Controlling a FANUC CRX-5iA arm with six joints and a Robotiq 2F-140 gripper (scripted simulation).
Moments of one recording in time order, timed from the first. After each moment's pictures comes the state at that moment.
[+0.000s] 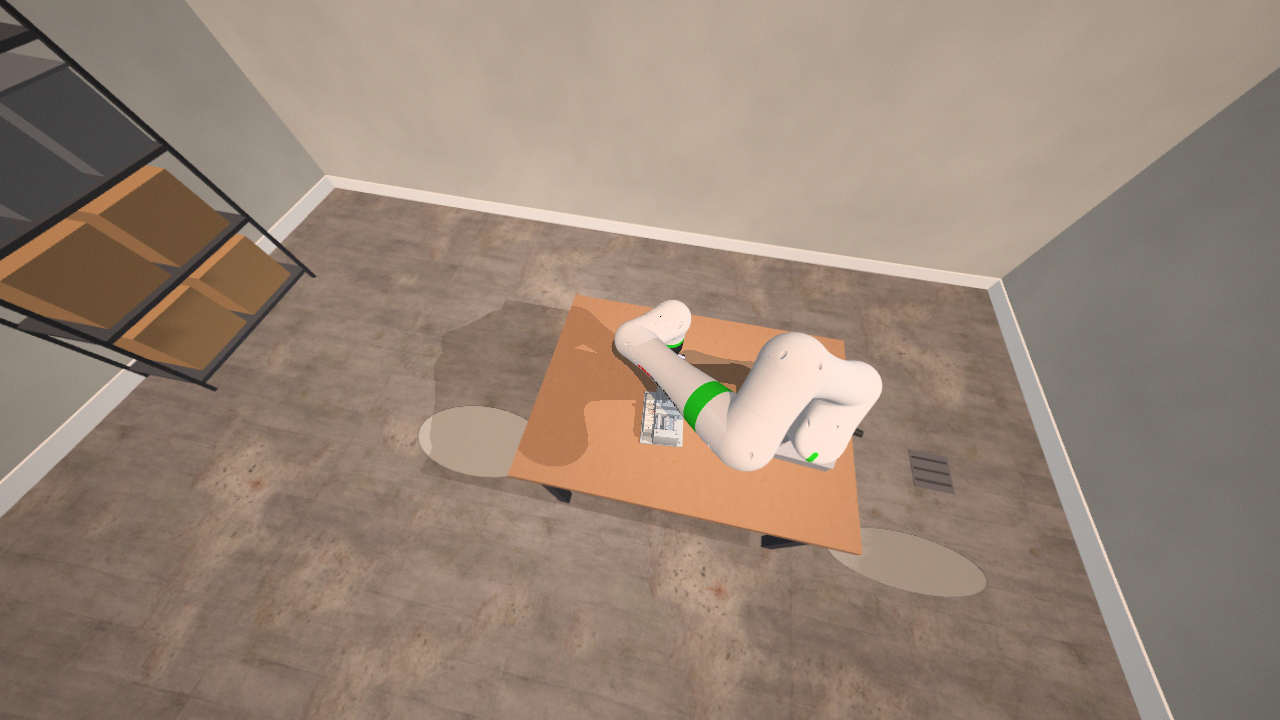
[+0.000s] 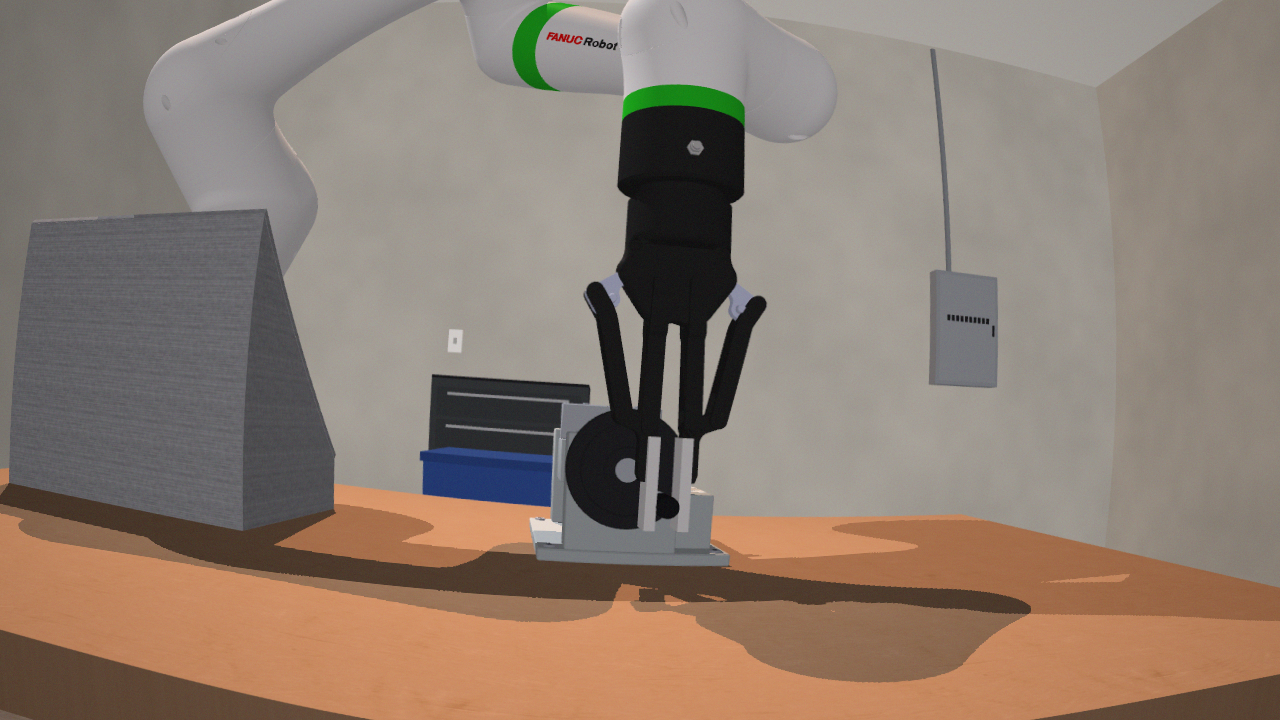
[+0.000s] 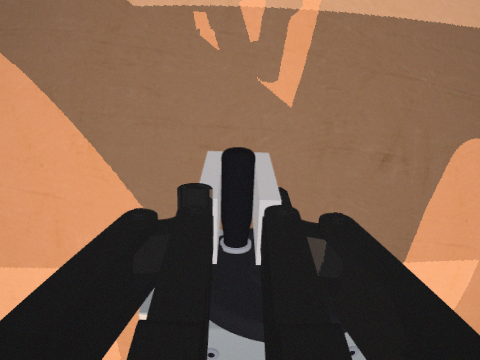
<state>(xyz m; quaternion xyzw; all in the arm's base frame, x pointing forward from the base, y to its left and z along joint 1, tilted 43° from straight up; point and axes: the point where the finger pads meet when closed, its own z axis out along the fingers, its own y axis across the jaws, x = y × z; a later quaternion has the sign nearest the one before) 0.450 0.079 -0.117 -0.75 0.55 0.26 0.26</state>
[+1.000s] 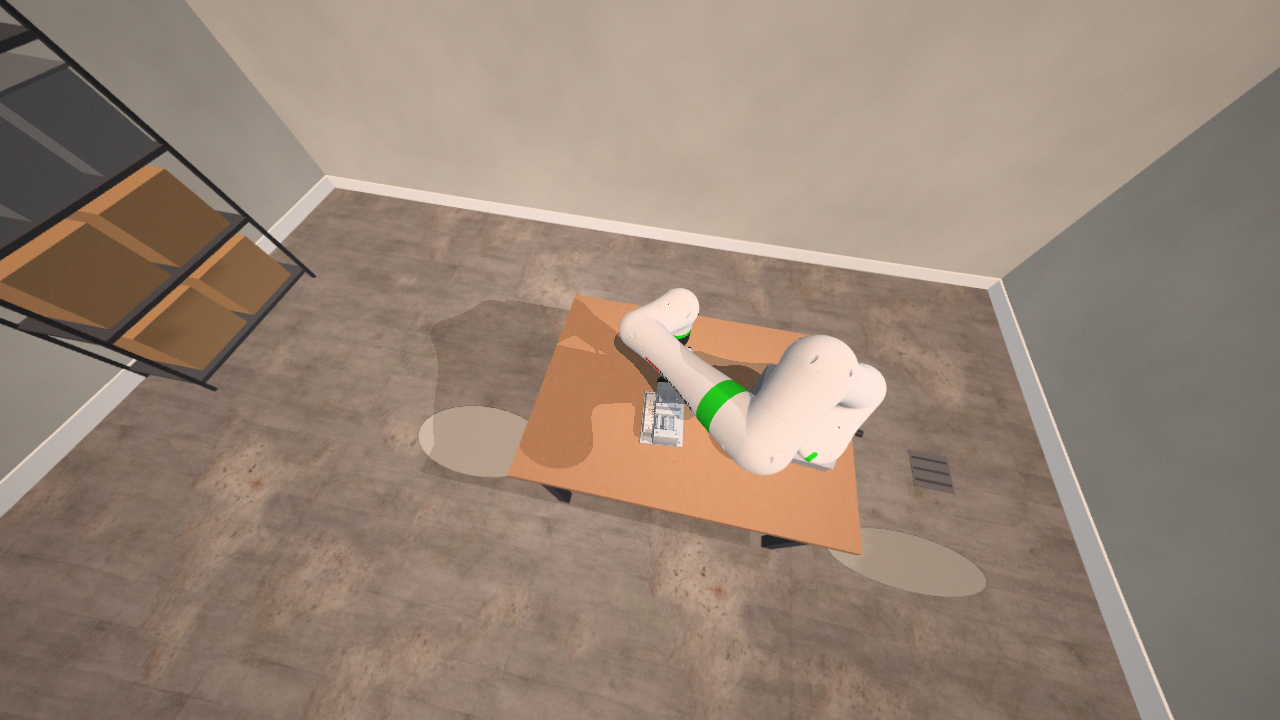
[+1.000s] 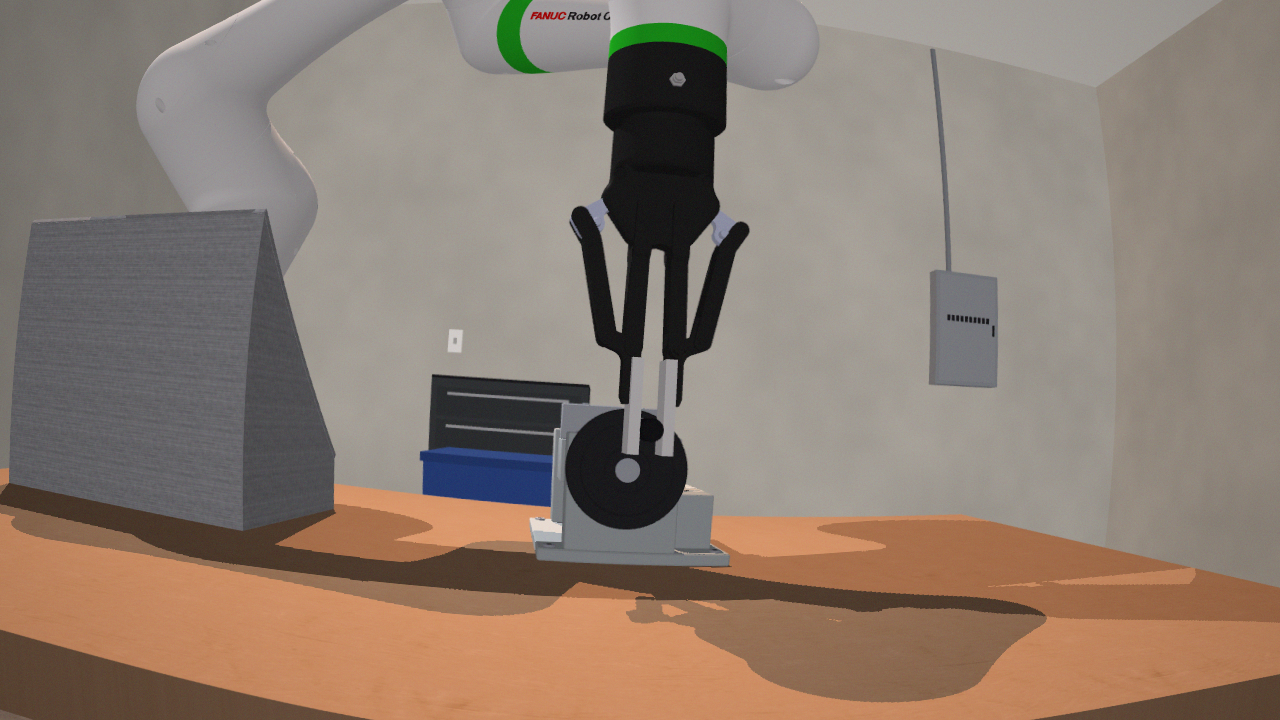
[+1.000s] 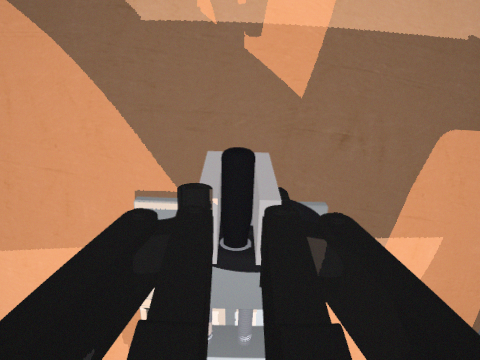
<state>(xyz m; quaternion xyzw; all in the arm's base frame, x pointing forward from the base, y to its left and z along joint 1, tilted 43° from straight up) 0.441 0.040 -0.080 -0.75 0.55 0.25 0.26</state>
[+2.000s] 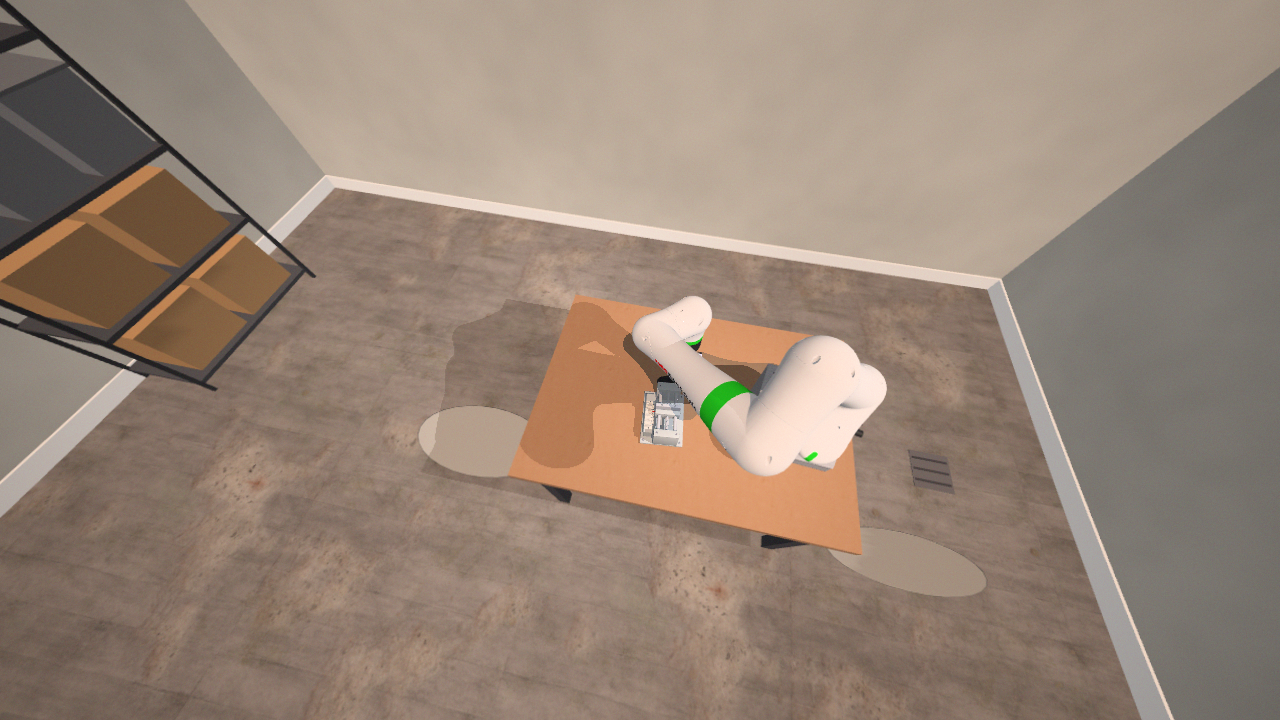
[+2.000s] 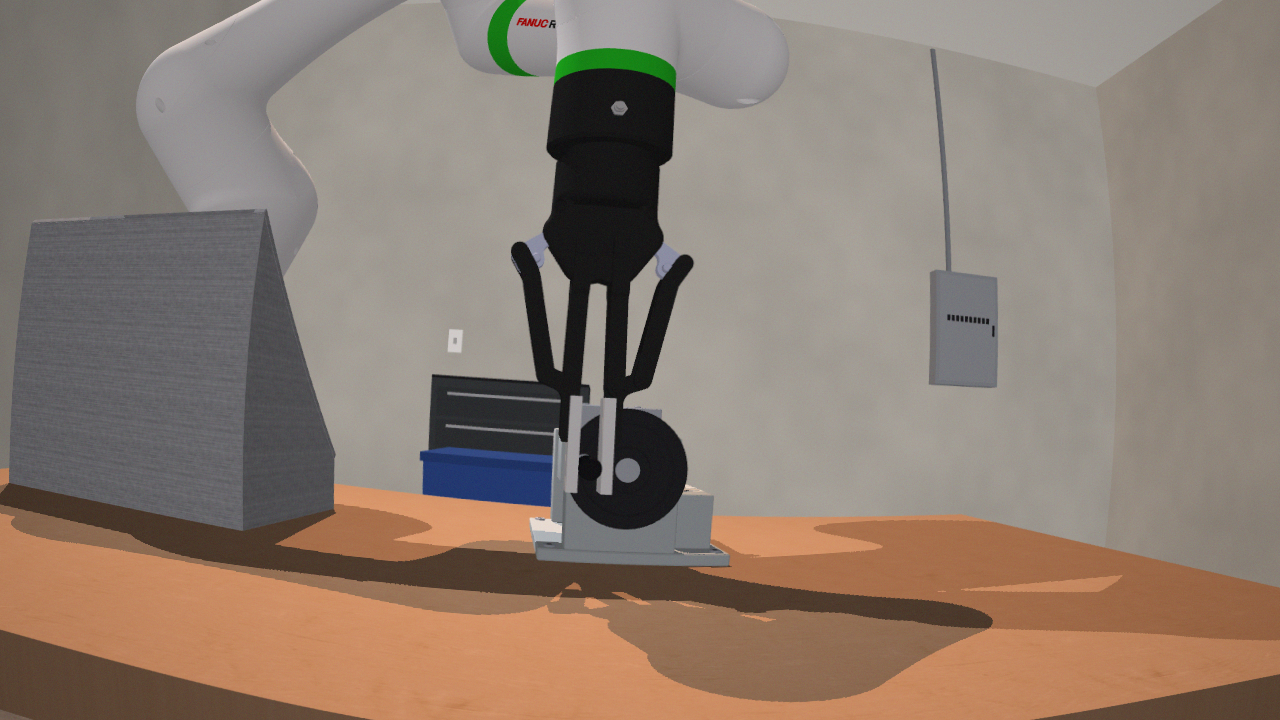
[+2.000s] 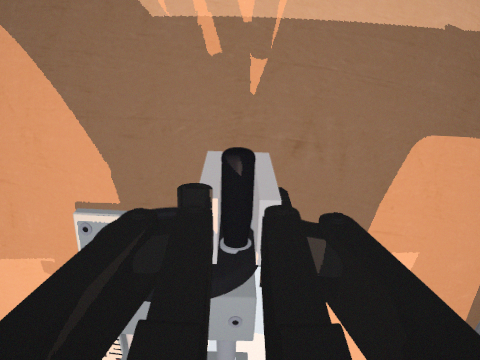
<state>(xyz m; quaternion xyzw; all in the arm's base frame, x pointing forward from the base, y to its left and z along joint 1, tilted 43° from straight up) 0.400 0.049 -0.105 -0.75 0.55 0.26 0.26</state>
